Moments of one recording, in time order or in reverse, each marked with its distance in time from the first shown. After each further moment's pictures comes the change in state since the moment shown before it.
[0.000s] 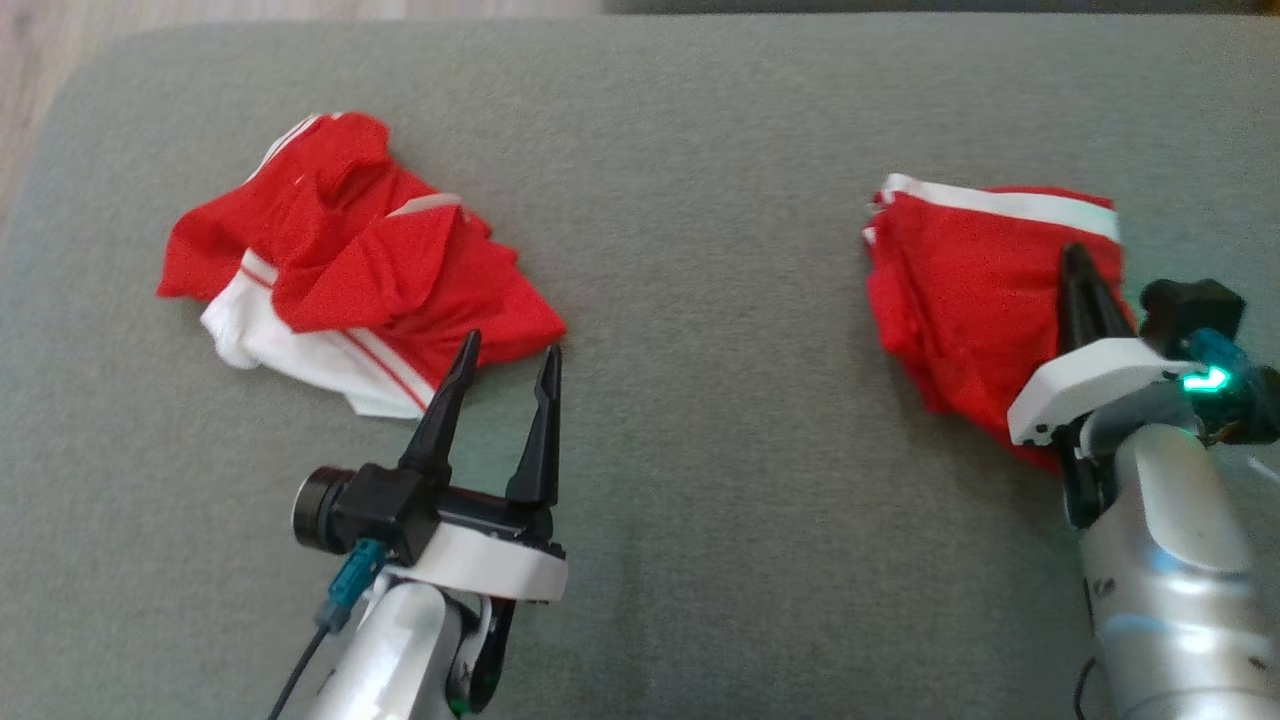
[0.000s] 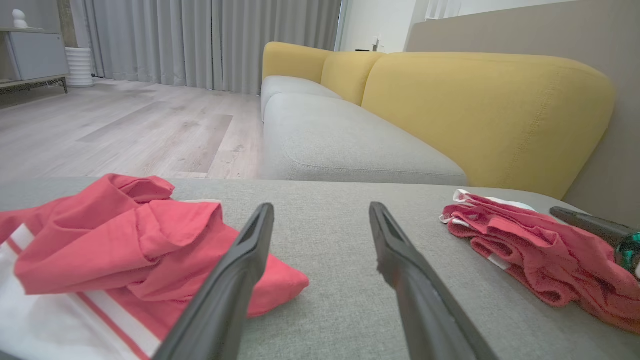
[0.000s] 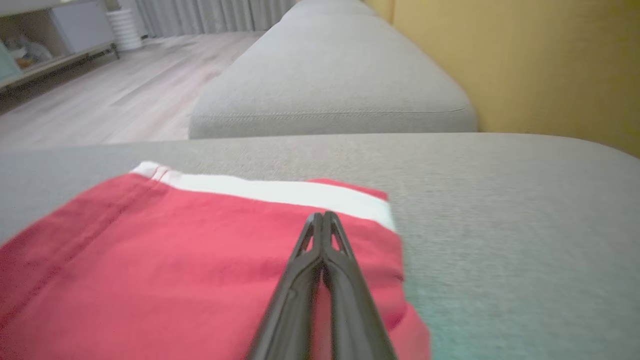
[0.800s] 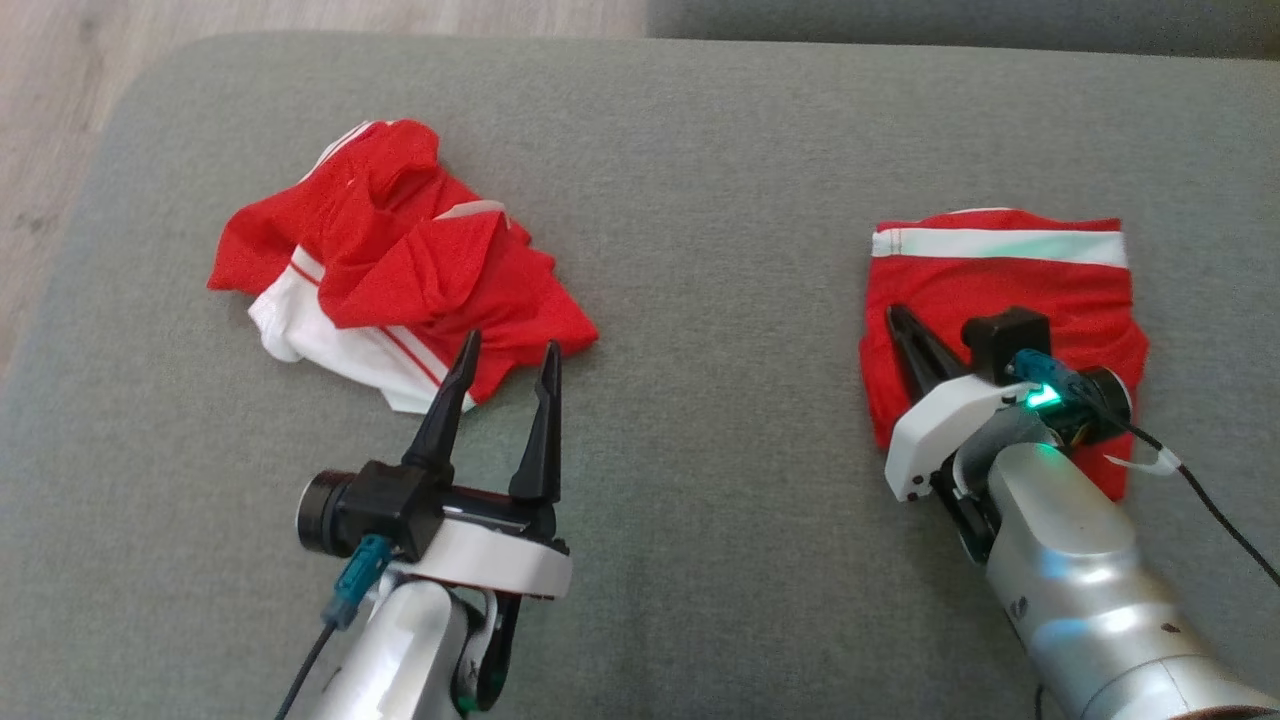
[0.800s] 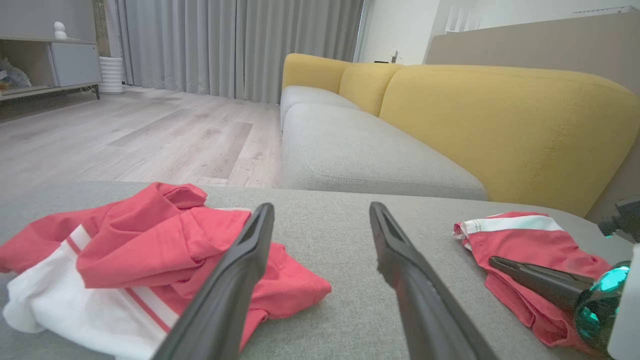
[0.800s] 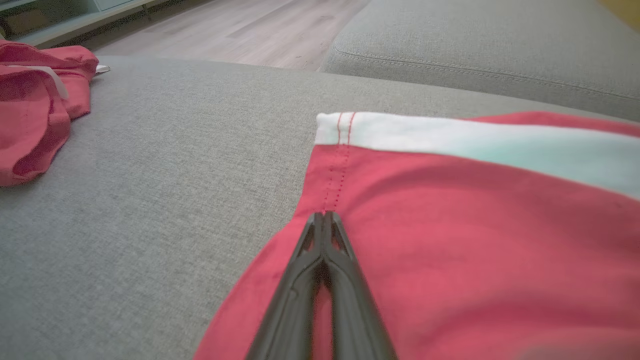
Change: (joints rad) left arm -0.018 0.000 -0.030 0.014 -0.035 0.027 0.000; right arm -0.126 -0.010 0.433 0.353 0.138 0.000 -0.082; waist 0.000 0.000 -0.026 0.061
